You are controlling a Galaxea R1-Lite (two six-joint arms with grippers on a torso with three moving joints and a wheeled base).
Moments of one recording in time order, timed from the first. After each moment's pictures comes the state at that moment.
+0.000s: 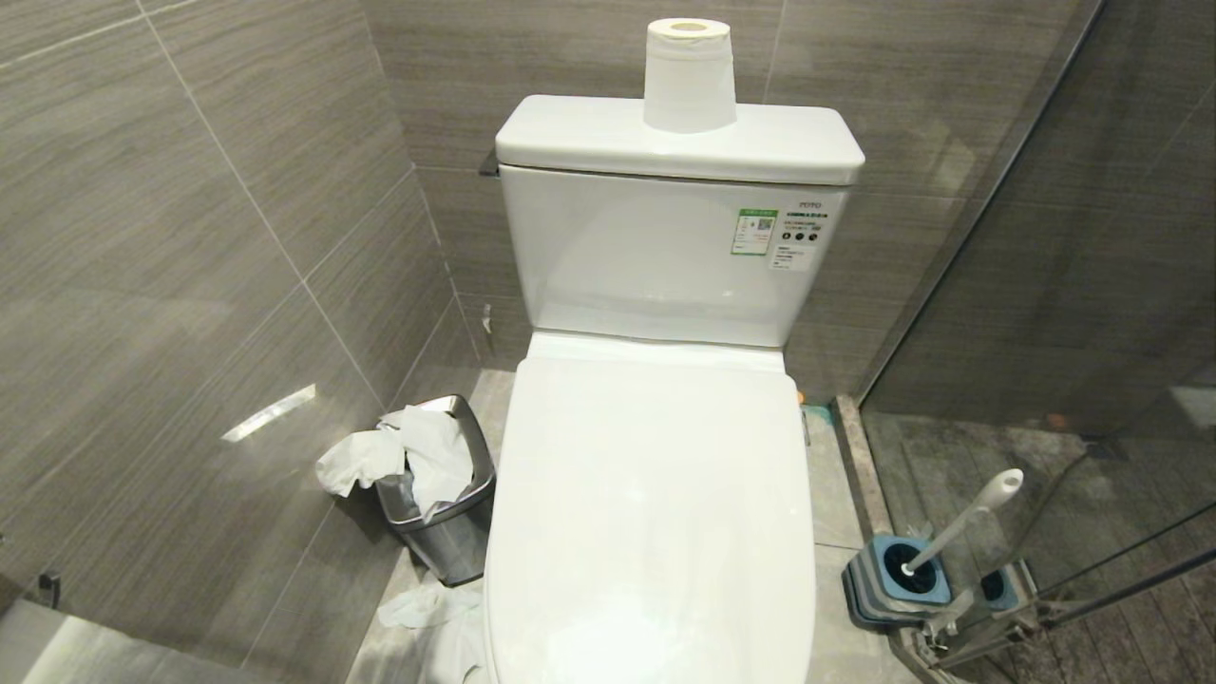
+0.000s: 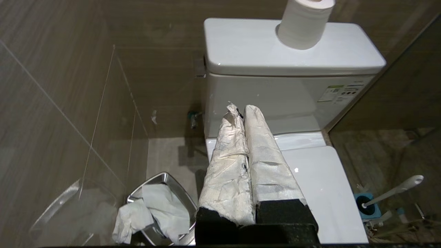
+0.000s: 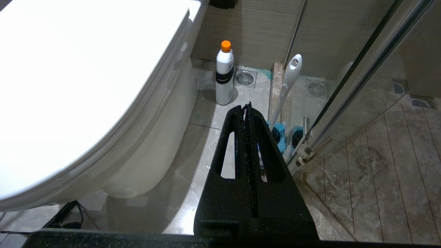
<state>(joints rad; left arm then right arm) -0.51 1.37 -1.93 0.52 0.21 -0.01 0.00 0.00 0.00 0.00 0.01 0.01</state>
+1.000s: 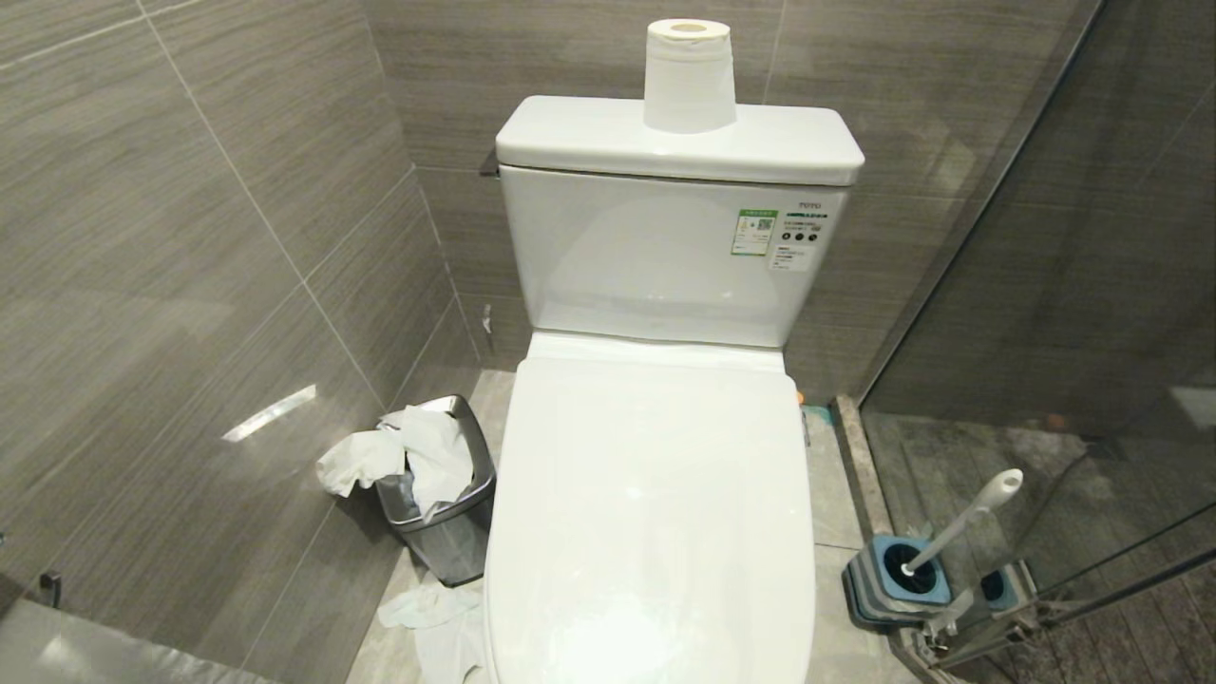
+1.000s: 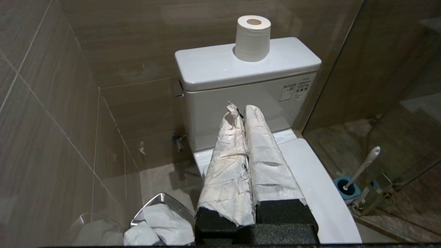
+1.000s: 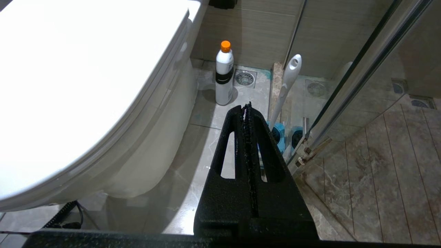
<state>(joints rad) -0.30 1.10 -1.82 0.57 -0.17 0.07 0.00 0.00 0.00 0.00 0.01 0.01</state>
